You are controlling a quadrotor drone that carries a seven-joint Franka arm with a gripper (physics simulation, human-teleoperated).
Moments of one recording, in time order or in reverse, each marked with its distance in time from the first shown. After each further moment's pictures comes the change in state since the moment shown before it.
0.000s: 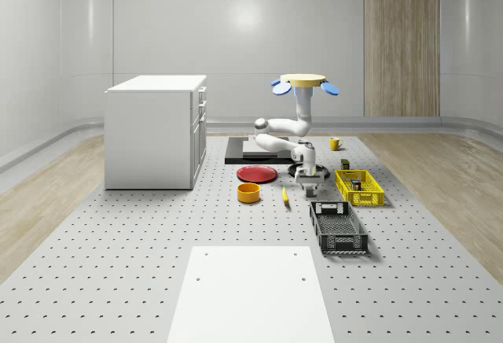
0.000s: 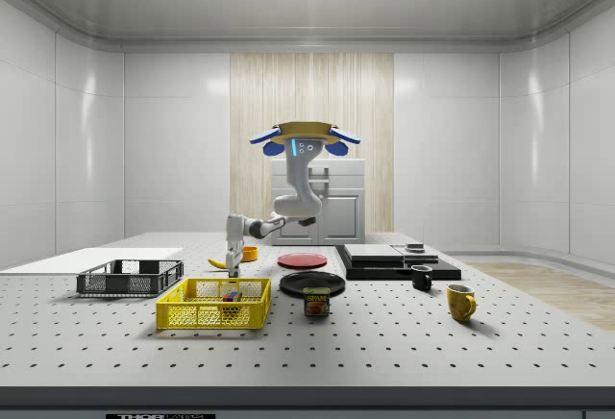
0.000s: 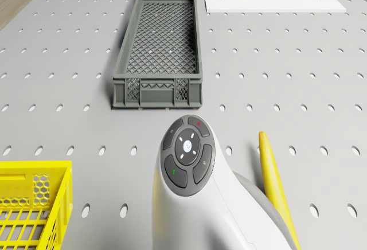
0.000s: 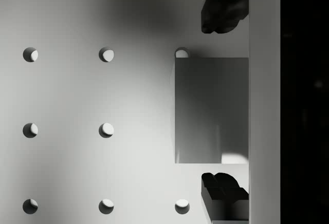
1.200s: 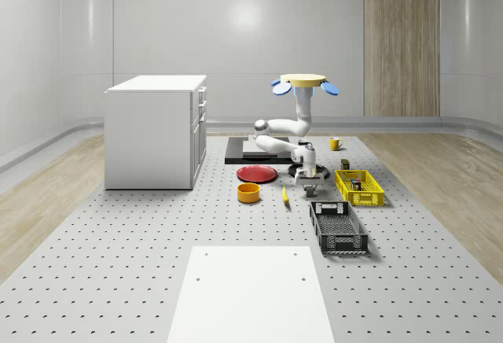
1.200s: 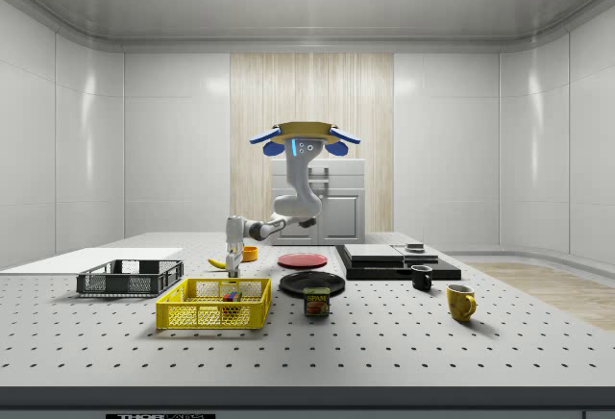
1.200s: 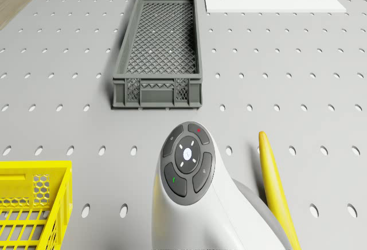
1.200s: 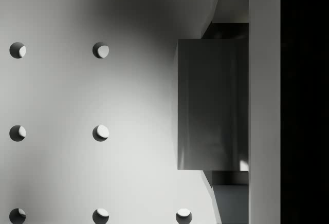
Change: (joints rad) arm 0.008 0.024 -0.015 0.003 -0.022 -0.017 -0.008
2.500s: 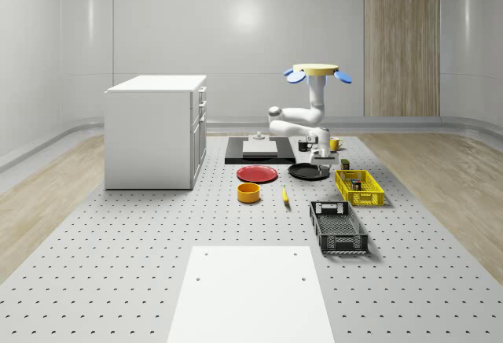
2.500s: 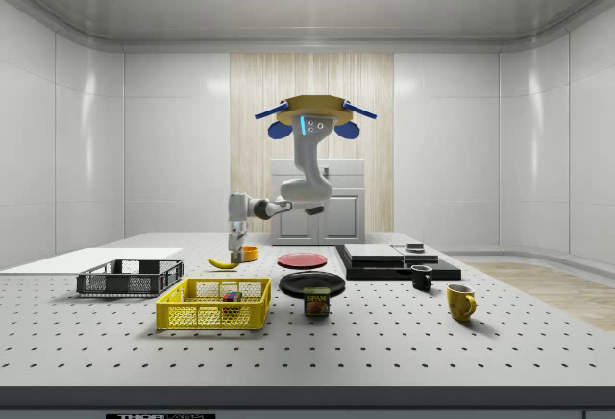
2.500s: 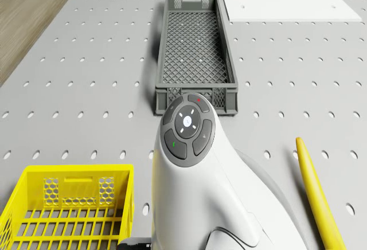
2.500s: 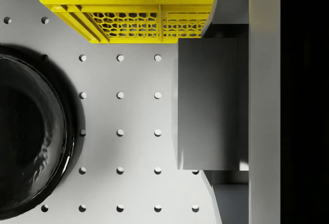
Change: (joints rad) arm 0.023 -0.005 0.118 -0.043 0.110 -0.049 0.001
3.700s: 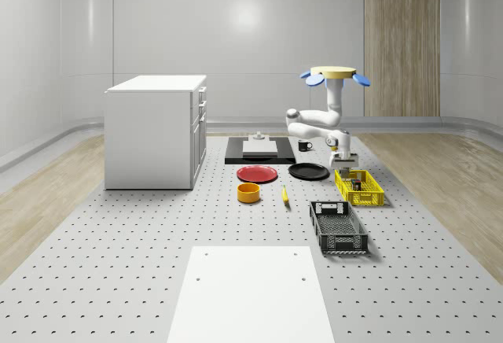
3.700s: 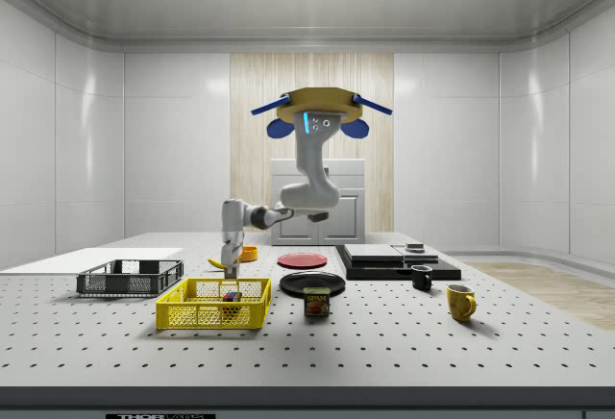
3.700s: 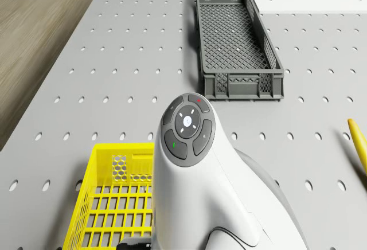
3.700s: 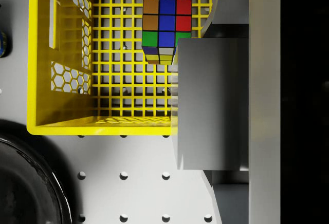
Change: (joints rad) arm -0.002 -0.006 0.001 0.000 0.003 0.006 0.002
